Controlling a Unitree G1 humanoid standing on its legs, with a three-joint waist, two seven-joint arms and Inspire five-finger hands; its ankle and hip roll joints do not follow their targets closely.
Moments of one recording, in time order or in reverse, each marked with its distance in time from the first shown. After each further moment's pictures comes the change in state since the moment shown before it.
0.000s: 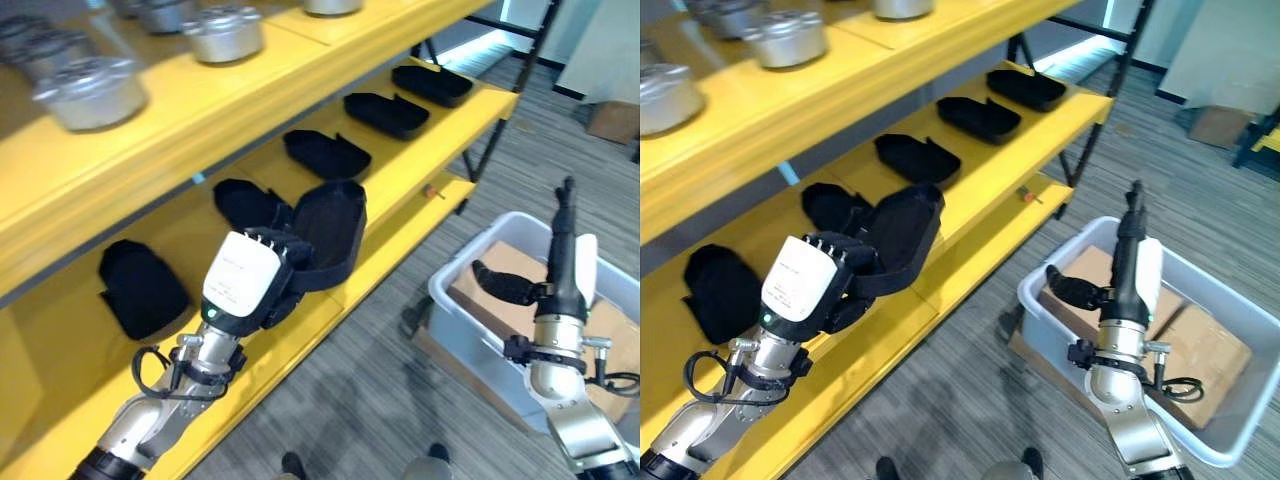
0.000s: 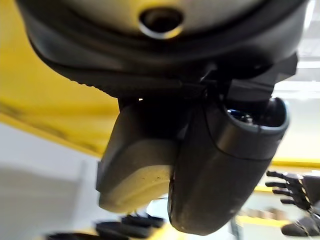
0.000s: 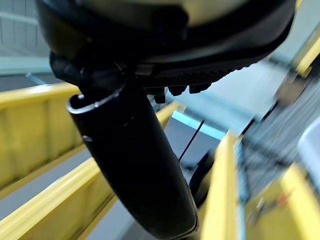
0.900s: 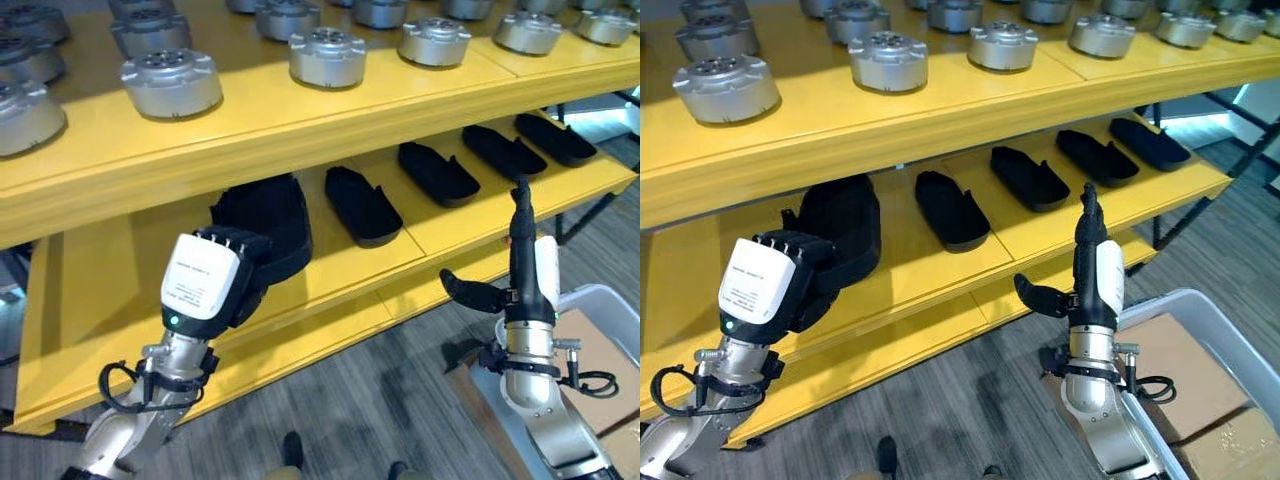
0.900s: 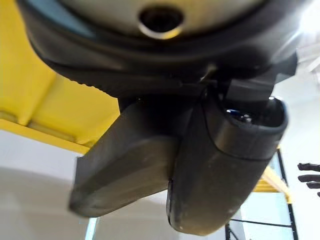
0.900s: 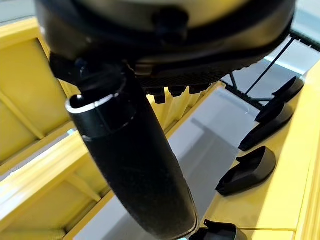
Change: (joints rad) left arm 0.132 0.000 0.122 0.002 0.023 0.043 0.031; right arm 0.038 0.012 0.031 -0.061 -0.126 0.033 0.011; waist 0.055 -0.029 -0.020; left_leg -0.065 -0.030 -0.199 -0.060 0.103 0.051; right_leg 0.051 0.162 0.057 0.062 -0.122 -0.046
